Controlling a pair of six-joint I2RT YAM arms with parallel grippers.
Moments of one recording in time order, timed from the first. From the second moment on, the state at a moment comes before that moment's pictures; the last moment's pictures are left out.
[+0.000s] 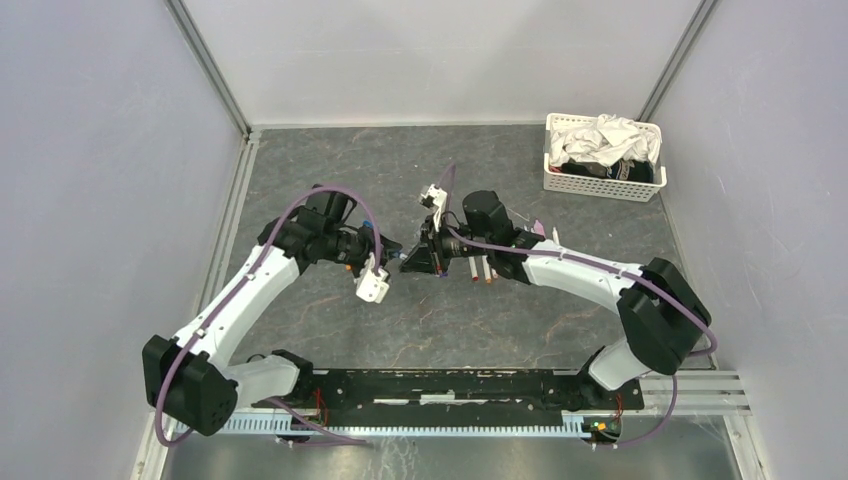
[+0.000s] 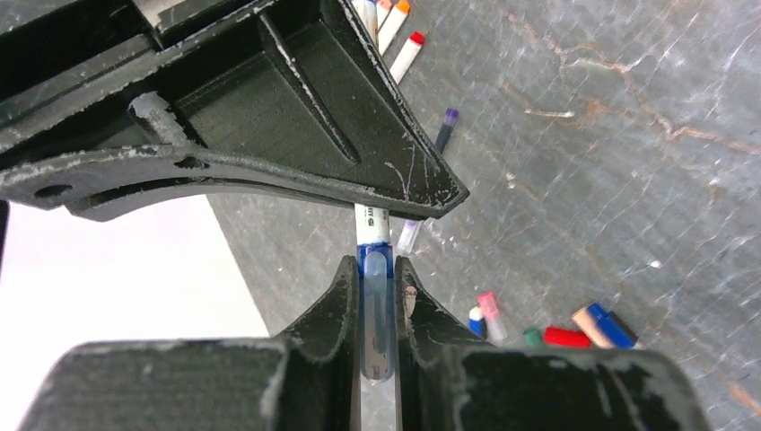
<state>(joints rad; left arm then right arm) -0.38 1.18 1.02 -0.85 0.77 1.90 0.77 1.53 0.93 0.21 -0.67 0.27</state>
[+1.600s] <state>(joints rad) -0.39 1.31 1.25 -0.85 0.22 1.61 0.65 1.32 0.61 -0.30 -0.78 0.31</state>
